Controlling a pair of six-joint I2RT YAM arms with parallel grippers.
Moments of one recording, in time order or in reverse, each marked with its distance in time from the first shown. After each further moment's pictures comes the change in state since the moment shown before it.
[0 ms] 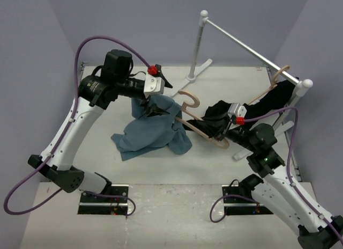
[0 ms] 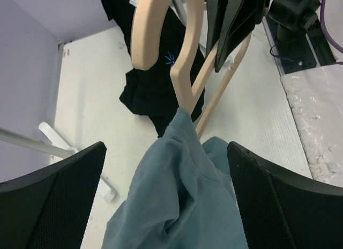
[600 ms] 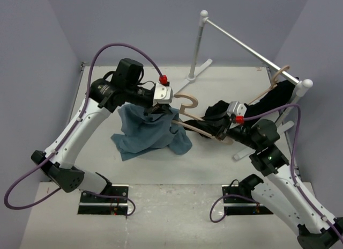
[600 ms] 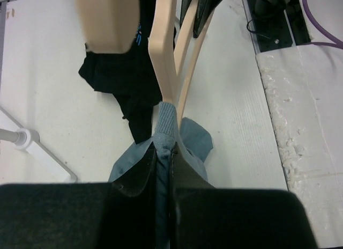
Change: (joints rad) left arm -0.070 0.024 -0.065 -0.076 -0.090 -0.016; right arm -0.012 0.021 0.100 -0.137 -0.050 -0.079
